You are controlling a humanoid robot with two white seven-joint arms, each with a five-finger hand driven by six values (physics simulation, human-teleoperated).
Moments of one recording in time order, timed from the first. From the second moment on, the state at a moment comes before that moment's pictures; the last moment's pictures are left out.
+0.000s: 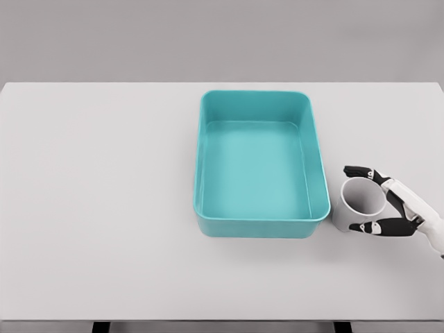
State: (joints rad) left arm 0.05 0.00 -0.03 -0.07 0.01 -0.04 -0.08; right arm -0.01 -1.08 0.67 -1.59 -0.51 -0.61 -0.02
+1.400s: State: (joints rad) left arm 0.05 0.00 -0.03 -0.07 0.01 -0.04 -0.08; right arm -0.54 -1.10 0.73 -1.63 -0.36 -0.61 0.00
